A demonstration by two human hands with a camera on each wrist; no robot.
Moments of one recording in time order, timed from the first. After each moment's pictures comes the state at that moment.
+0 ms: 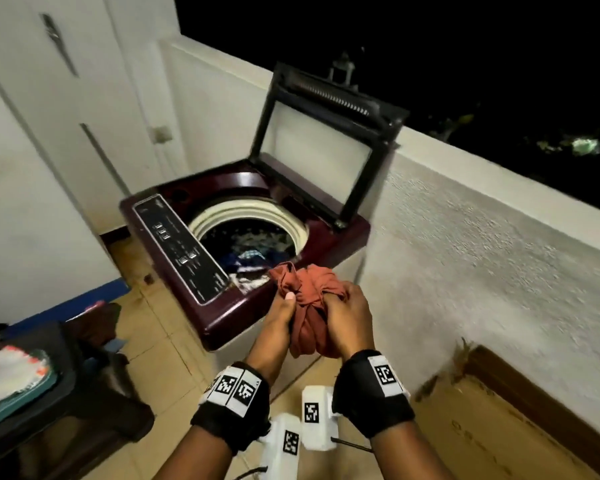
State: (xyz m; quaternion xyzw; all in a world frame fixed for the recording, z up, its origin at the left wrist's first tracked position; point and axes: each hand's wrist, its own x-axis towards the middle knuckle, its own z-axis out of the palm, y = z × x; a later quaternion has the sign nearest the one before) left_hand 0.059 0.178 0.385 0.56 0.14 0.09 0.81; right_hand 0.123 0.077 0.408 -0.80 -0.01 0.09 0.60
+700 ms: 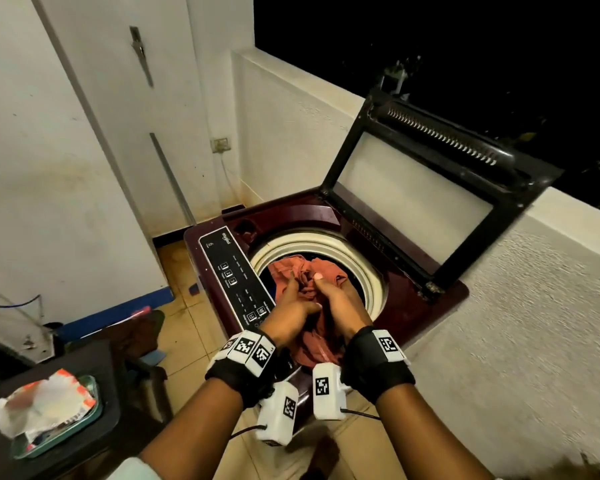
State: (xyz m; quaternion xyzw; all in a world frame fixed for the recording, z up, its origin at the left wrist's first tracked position) left_hand 0.163 0.388 0.393 0.58 0.23 0.06 0.78; right_hand 0.227 0.297 0.407 -0.67 -0.10 0.30 0.68
